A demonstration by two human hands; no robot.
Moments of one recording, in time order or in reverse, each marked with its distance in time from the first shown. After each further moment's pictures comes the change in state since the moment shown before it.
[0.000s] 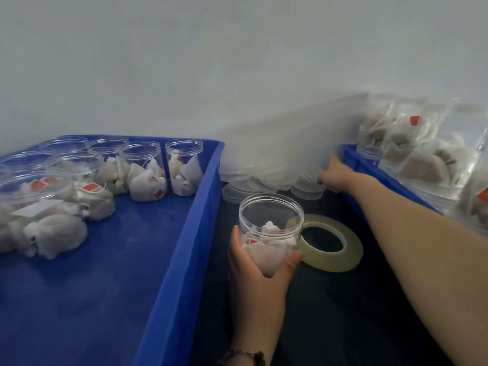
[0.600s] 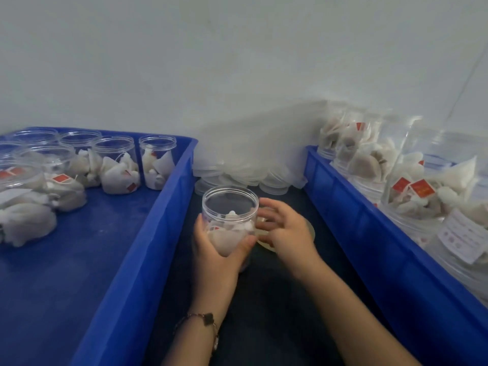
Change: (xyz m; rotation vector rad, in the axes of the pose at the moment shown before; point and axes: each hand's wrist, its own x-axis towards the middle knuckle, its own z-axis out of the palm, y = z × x) left_hand 0.004 -0.005 -0.002 0.045 0.003 0.075; right_hand -0.206 0.008 0.047 0.813 -0.080 -0.244
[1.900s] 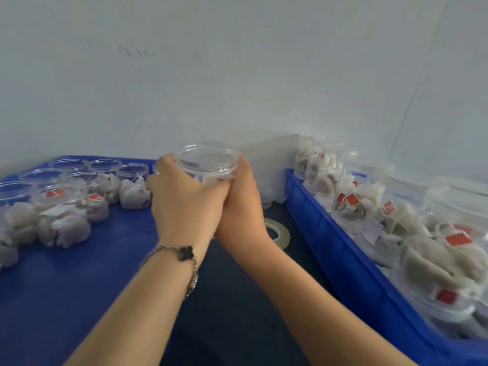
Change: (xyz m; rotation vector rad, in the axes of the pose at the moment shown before) left_hand -0.030 0.203 -0.072 0.179 0.259 0.087; right_hand -0.092 -0.144 0.067 -0.199 0.109 -0.429
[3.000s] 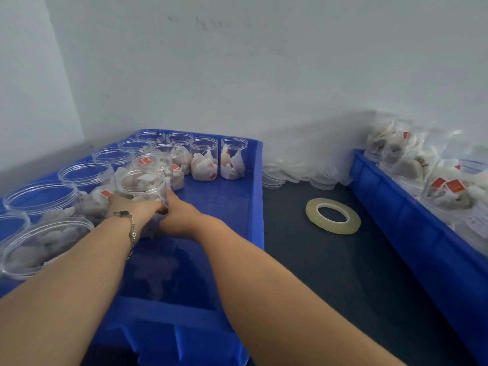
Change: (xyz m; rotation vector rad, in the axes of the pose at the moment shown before) left_hand 0.103 -0.148 -0.150 0.344 0.004 -0.615; right_hand -0.011 0.012 0.200 -0.134 -0.913 0.352
